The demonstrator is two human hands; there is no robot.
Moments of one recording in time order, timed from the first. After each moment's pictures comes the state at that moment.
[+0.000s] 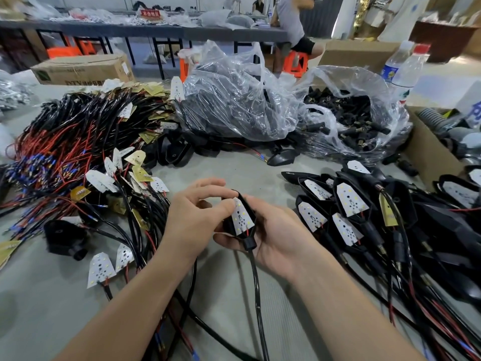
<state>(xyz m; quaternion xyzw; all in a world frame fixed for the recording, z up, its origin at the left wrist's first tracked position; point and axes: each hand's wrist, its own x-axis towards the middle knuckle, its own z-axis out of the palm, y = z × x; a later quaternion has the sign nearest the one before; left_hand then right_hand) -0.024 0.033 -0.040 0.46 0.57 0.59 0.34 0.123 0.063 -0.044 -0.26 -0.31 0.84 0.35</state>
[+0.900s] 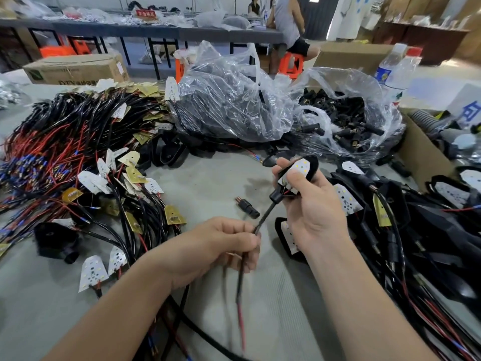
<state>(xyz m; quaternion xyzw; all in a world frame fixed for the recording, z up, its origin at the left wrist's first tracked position) -0.017 0.020 -0.039 0.52 0.40 0.32 0.68 0.155 0.093 -0.022 -0.35 -0.31 0.61 0.64</state>
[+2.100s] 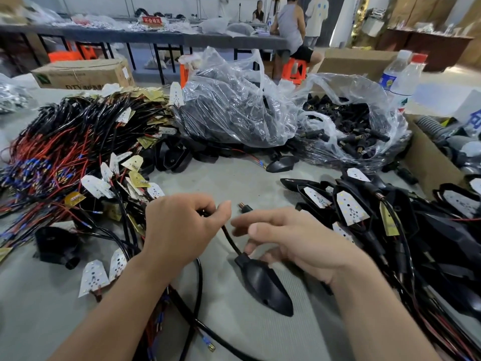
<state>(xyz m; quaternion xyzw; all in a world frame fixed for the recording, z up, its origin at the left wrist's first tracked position) -0.037 0.032 -0.035 0.61 0.67 0.42 -0.04 0.170 0.071 -0.023 -0.35 -0.61 0.69 0.20</state>
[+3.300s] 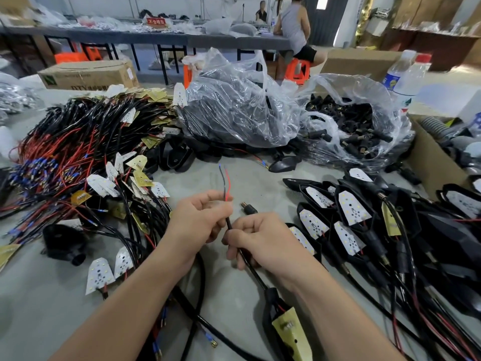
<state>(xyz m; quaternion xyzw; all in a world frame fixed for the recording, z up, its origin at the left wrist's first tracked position) -0.027 0.043 -0.044 0.39 0.57 0.56 0.46 0.125 0.055 -0.041 -0.42 -0.64 0.59 0.26</state>
